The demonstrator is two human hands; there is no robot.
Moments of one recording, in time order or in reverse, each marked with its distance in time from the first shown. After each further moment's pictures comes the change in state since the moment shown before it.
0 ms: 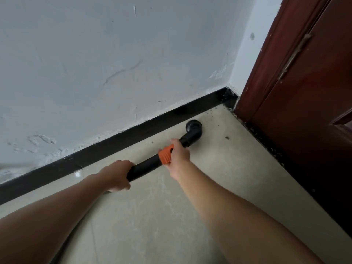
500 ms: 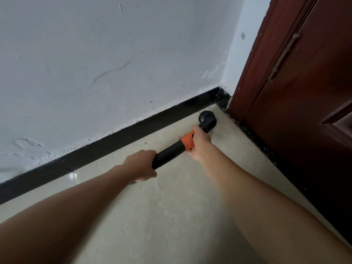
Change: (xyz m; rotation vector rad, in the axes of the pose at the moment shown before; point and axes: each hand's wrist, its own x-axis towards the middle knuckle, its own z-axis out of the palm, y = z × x) left_hand 0.018 0.079 -0.015 0.003 0.157 0.137; right_hand 0.013 -0.079 -0.030 -0.019 0.093 -0.097
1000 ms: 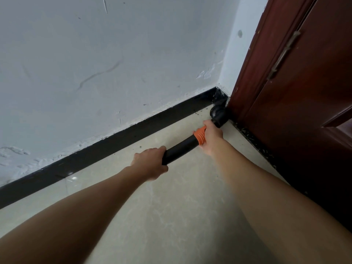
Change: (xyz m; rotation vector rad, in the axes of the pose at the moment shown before) left_hand 0.028 0.030 0.000 -0.025 0.075 0.039; right_hand 0.032 -0.041 -0.019 0.024 0.051 -0.096
